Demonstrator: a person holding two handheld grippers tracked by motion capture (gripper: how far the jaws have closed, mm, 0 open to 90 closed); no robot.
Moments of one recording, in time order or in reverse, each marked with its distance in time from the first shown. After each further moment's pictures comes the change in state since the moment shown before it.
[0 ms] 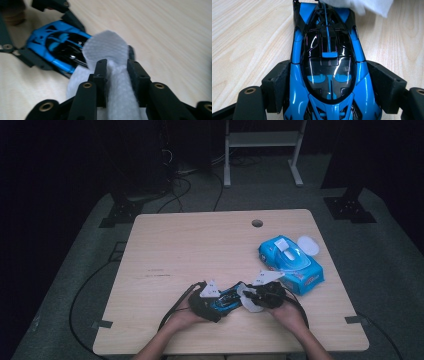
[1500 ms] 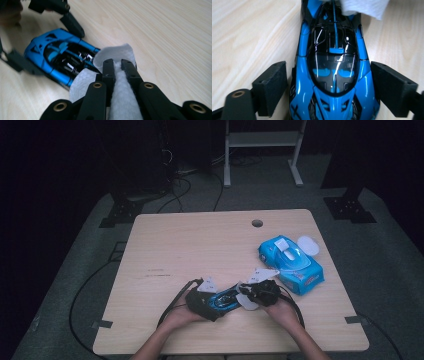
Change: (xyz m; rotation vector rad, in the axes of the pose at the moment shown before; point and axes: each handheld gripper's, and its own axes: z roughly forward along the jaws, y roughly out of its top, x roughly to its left) left arm 0.013 -0.001 -0.013 0.051 -0.057 -0.127; right arm 0.003 0.009 0.009 -0.019 0.001 -0.010
